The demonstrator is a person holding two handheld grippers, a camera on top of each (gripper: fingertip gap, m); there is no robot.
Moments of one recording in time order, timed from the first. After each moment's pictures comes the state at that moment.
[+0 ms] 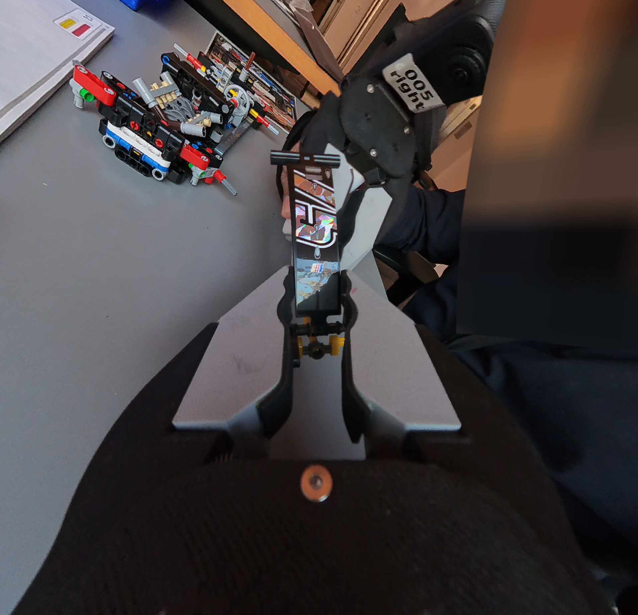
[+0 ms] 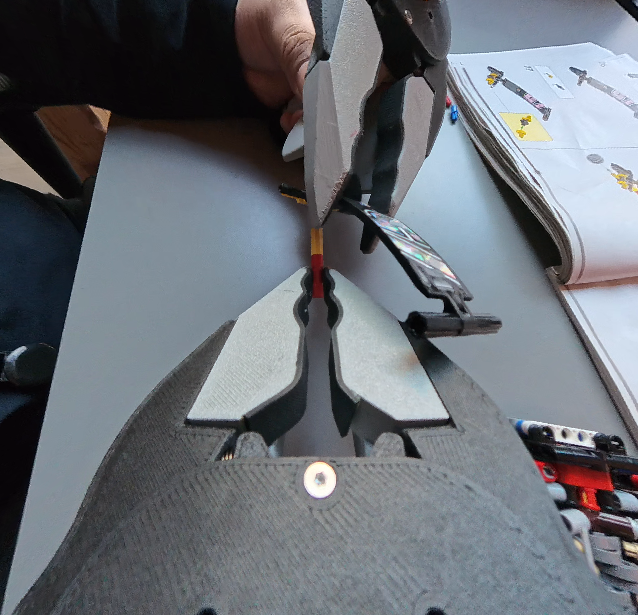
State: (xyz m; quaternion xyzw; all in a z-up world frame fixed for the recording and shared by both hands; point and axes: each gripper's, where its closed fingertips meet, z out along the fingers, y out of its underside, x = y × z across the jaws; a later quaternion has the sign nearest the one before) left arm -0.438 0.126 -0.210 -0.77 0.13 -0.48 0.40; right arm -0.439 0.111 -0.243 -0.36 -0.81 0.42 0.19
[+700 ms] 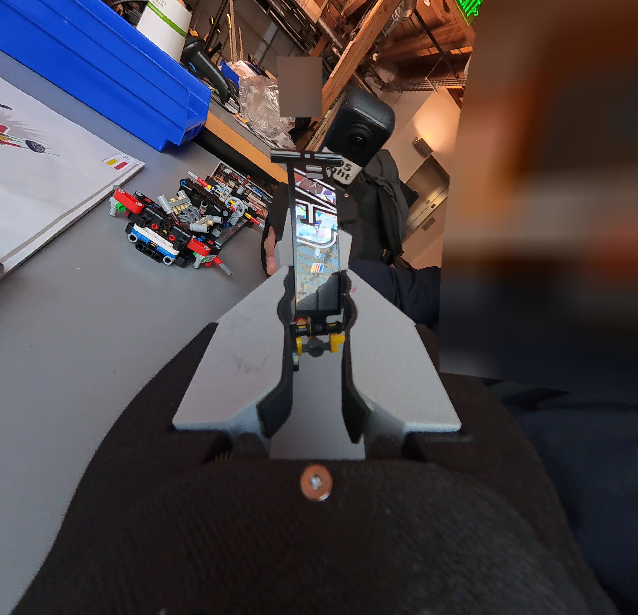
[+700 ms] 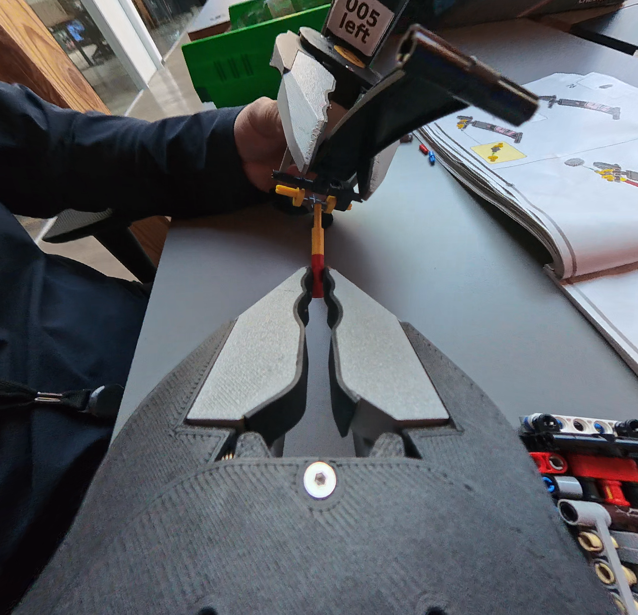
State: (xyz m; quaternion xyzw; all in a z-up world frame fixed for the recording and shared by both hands) left arm -0.456 0.136 -0.164 -0.68 0.08 -0.51 0.51; right arm -0.443 0.122 -0.211 -0.40 -0.72 0.54 0.15
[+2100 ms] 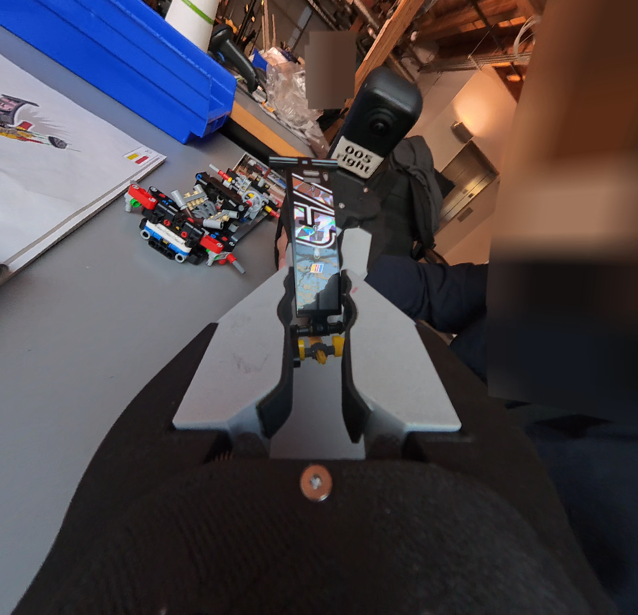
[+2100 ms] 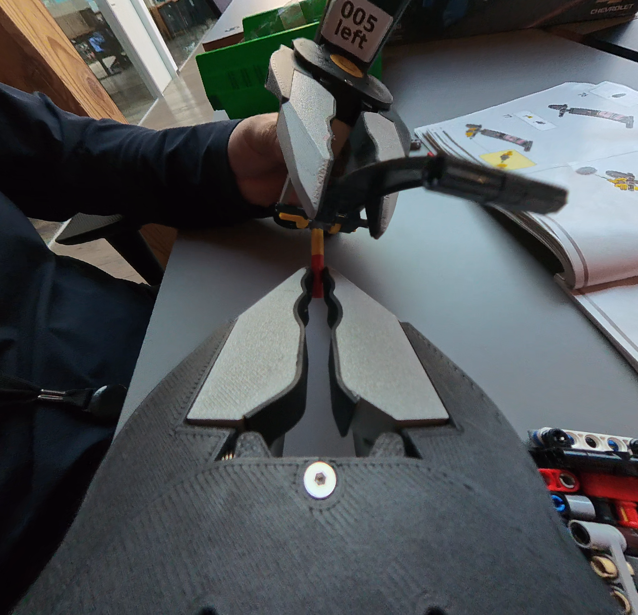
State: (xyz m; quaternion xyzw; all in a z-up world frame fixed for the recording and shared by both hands) left arm -0.443 0.148 -0.172 -0.72 0.07 -0.47 0.51; right arm -0.444 0.119 -0.210 -0.39 -0.72 0.56 0.15
